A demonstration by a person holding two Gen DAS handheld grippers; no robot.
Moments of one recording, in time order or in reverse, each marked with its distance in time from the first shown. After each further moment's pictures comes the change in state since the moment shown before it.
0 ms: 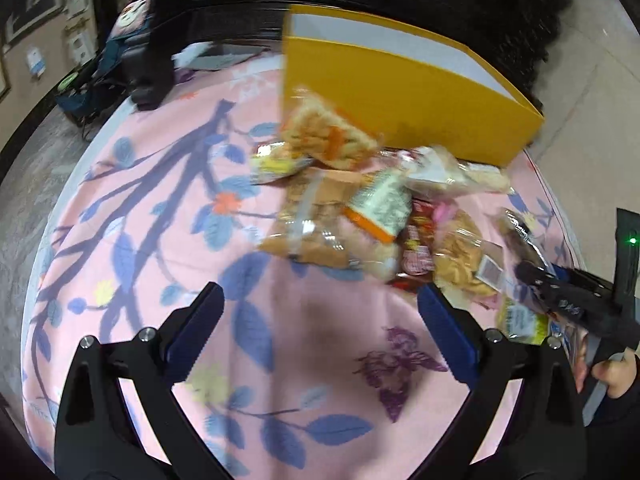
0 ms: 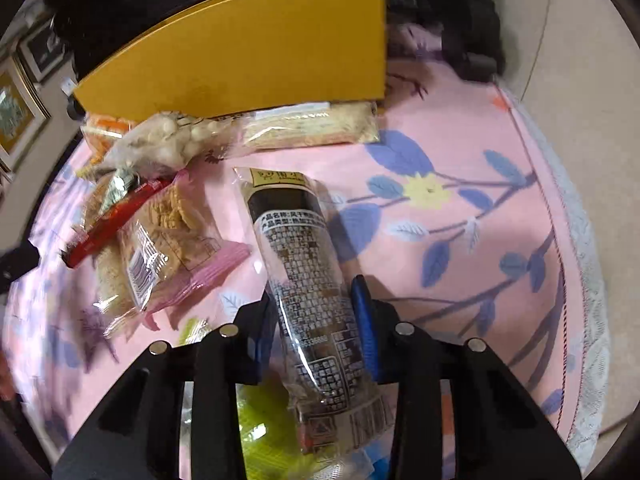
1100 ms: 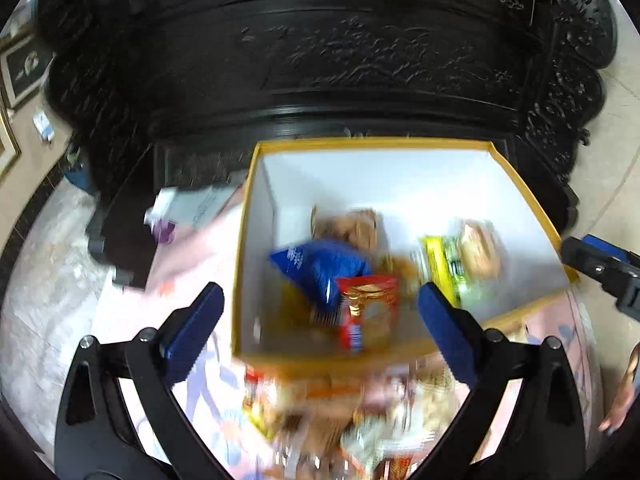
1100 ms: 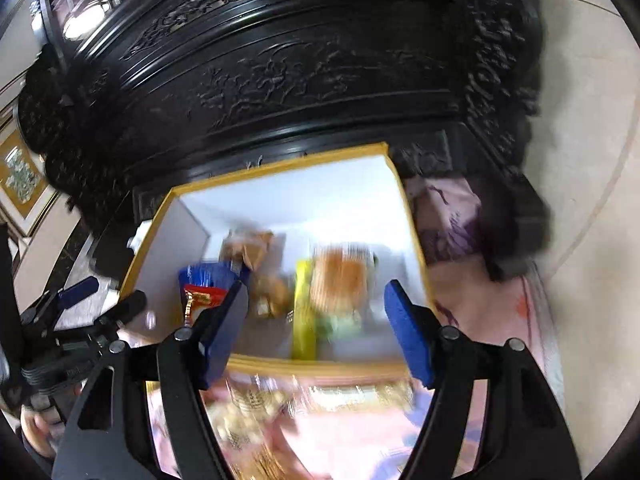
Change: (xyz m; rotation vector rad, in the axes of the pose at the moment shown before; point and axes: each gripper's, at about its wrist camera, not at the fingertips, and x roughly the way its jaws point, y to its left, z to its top) left arm 0.019 -0.022 0.184 0.060 -0.140 0.102; right arm -0.051 -0.005 0.184 0.087 -0.176 0.120
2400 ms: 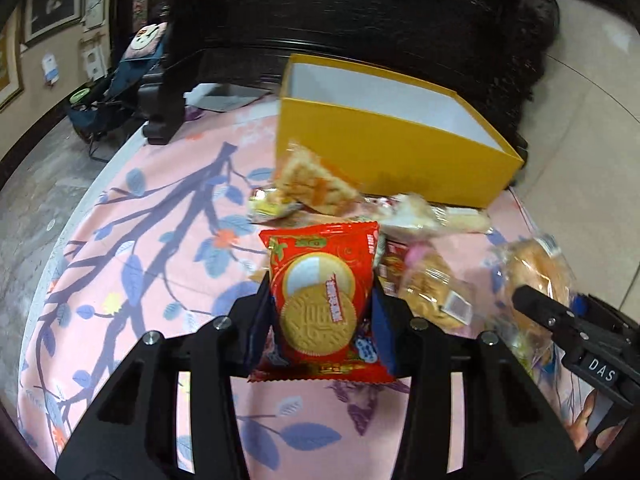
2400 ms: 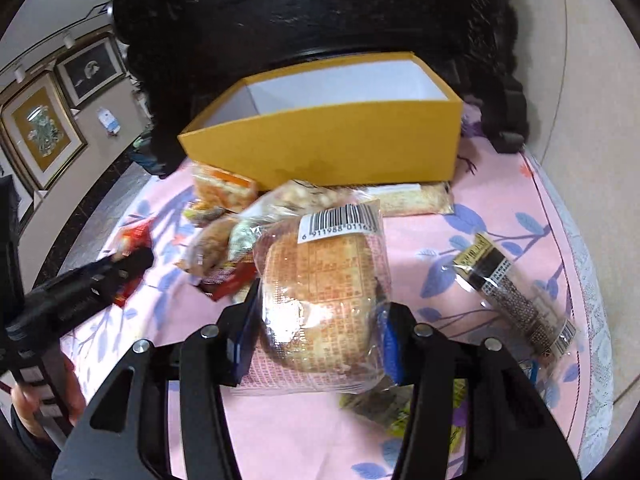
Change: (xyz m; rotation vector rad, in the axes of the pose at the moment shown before) left arm -0.075 0.013 -0.177 -0.131 -0.016 -0.098; right arm -0.057 0.059 -0.176 -0.092 0.008 0.041
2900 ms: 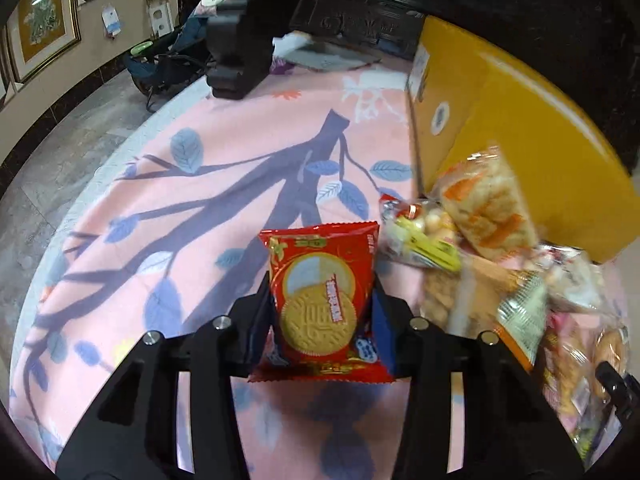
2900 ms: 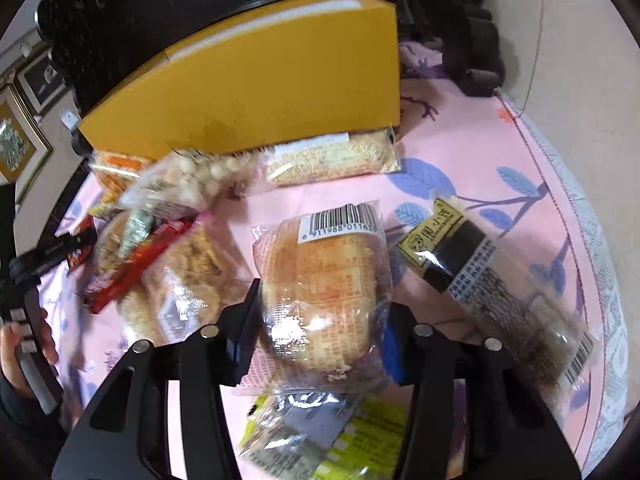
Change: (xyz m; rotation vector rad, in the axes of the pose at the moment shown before) left arm 0.088 0.089 0.024 -0.186 0.063 0.209; right arm 0.056 -0.065 -0.003 0.099 0.087 -0.084
